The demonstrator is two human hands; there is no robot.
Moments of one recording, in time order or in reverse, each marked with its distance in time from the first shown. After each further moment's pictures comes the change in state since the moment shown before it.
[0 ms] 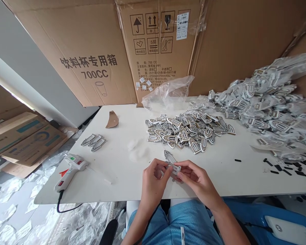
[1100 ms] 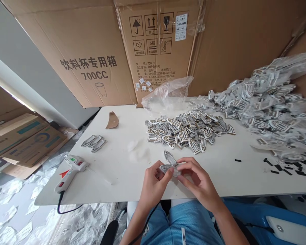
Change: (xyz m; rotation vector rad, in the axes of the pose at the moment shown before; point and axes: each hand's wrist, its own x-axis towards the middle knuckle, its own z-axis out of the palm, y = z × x) left_hand 0.001 0.001 -0.008 0.002 -0.178 -0.085; right_hand -0.001 0.008 -0.004 -0.225 0.030 -0.292
